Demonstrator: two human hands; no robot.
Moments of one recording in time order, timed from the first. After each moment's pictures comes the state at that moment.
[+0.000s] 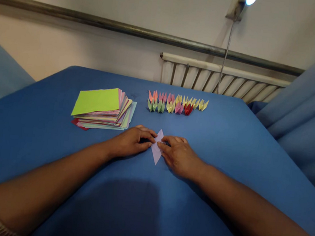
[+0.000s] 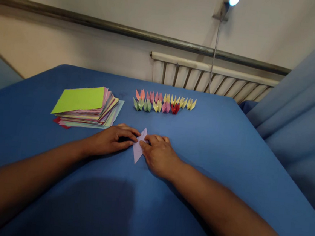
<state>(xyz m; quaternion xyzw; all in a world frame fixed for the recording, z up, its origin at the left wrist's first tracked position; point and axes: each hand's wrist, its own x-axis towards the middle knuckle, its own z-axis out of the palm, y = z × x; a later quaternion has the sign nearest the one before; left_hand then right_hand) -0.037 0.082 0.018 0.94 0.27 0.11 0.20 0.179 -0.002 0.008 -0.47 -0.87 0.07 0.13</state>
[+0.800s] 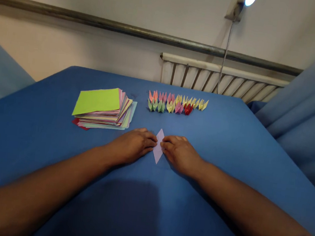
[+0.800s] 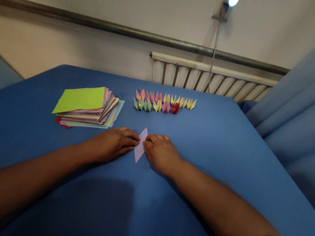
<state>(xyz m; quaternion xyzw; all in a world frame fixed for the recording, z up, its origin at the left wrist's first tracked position) -0.033 0.065 0.025 0.97 0.21 0.07 0.09 0.182 0.003 0.006 -0.47 -0.87 0.07 0.13</state>
